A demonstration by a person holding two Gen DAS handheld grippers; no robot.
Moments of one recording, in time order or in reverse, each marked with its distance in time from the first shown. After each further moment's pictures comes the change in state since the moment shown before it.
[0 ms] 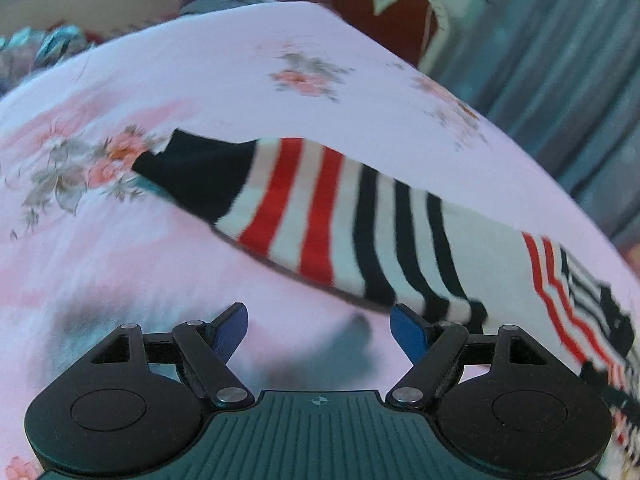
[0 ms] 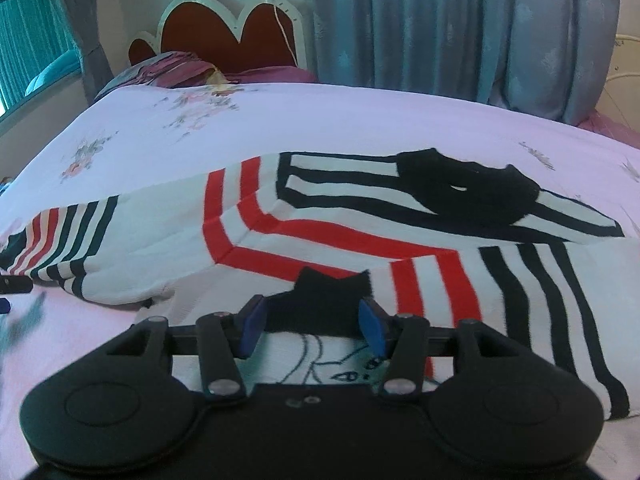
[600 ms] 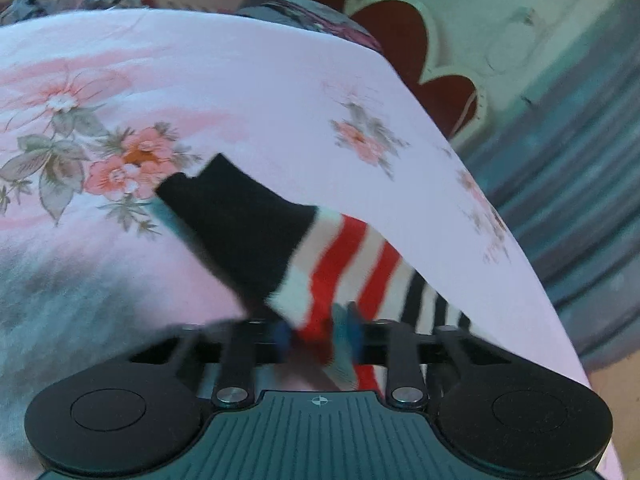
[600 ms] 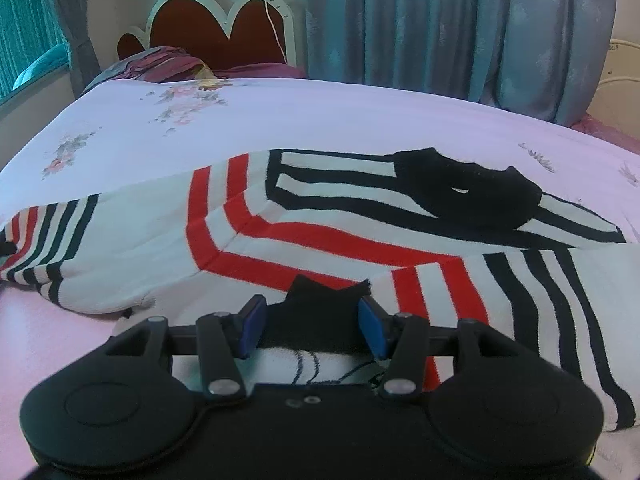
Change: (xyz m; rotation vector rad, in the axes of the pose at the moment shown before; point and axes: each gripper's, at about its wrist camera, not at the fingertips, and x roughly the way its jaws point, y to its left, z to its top) left arm 0.043 0.050 0.029 -0.301 -0.138 -0.093; right arm 0.019 0.004 0.004 0.002 0.003 -0.054
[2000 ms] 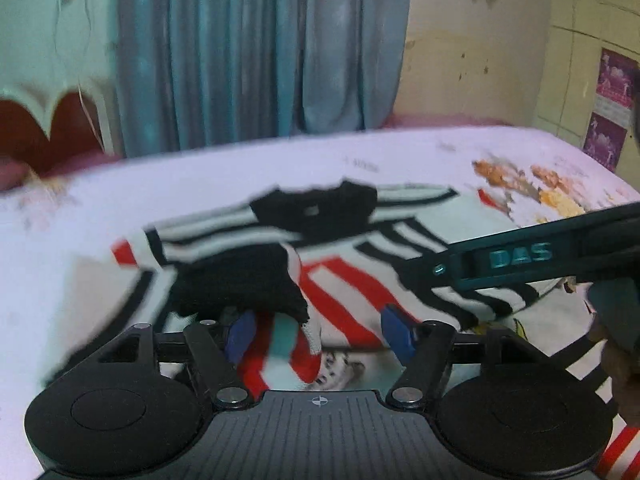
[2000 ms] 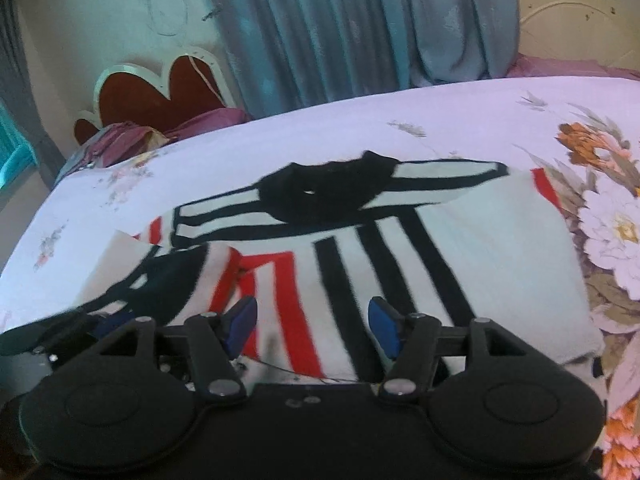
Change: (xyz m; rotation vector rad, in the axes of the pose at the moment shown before) left arm -0.091 -0.279 -0.242 1.126 0.079 -0.496; right arm -0.068 -0.124 -0.024 0.286 -0.067 0.034
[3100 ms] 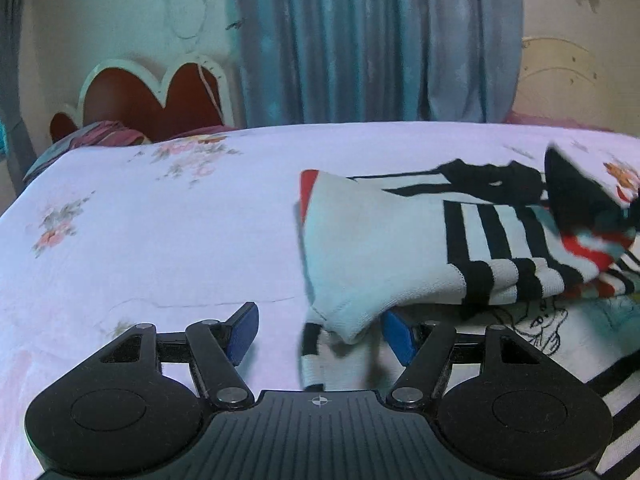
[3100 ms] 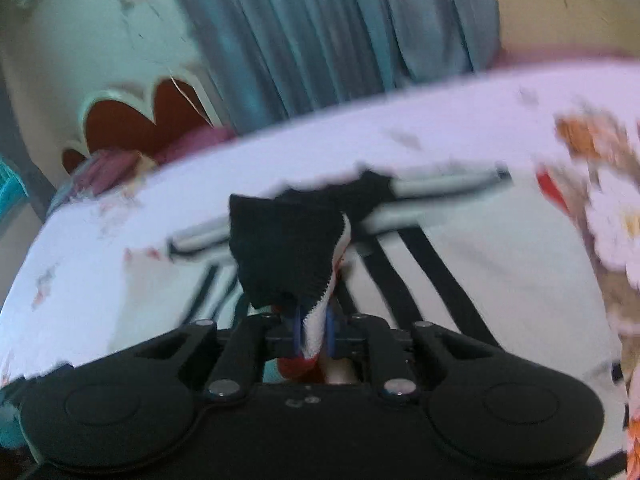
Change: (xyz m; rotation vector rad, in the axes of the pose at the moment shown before) left arm -0.013 0.100 -0.042 -0.110 0.055 0.321; right arm 0.016 -0.013 0.010 0.125 0.013 -0.013
